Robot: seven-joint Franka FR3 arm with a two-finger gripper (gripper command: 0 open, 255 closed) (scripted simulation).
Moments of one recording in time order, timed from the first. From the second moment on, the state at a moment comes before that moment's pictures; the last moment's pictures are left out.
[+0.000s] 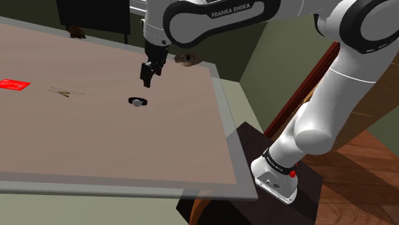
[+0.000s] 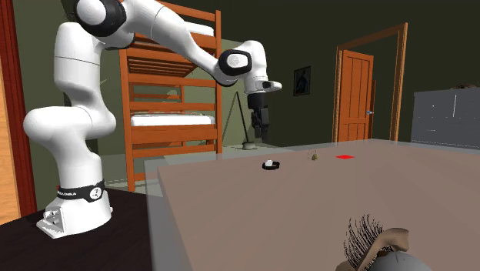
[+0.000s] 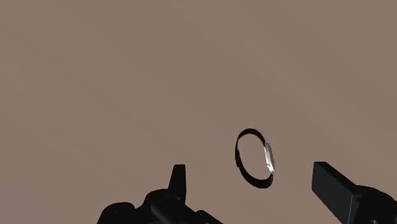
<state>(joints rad) 0.16 0.13 0.35 -1.93 -0.15 2.13 0.09</state>
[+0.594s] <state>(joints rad) 0.26 0.40 0.36 -1.71 -0.28 2.14 0.16</state>
